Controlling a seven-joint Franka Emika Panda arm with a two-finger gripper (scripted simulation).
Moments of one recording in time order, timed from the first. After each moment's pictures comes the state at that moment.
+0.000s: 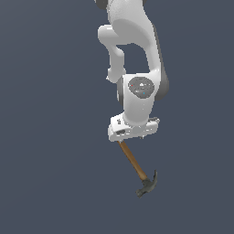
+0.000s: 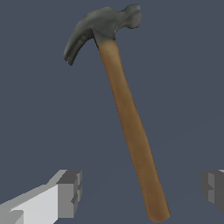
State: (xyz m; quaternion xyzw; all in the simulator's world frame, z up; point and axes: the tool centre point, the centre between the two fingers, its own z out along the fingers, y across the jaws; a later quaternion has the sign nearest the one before) arm 0.046 0.065 0.128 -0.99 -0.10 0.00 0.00
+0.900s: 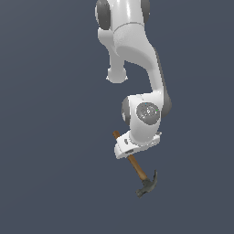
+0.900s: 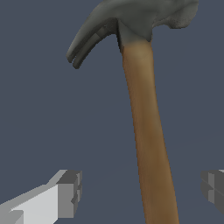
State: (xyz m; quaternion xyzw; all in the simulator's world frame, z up) arm 0.083 0.088 0.067 -0.98 -0.18 0.00 0.00
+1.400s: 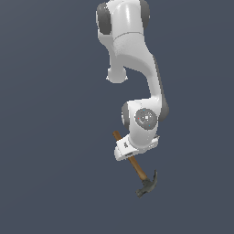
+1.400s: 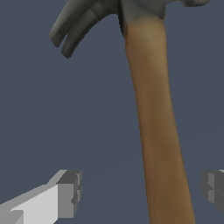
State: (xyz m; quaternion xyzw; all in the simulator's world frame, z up) arm 0.083 0.088 0.040 -0.98 -0.18 0.00 0.00
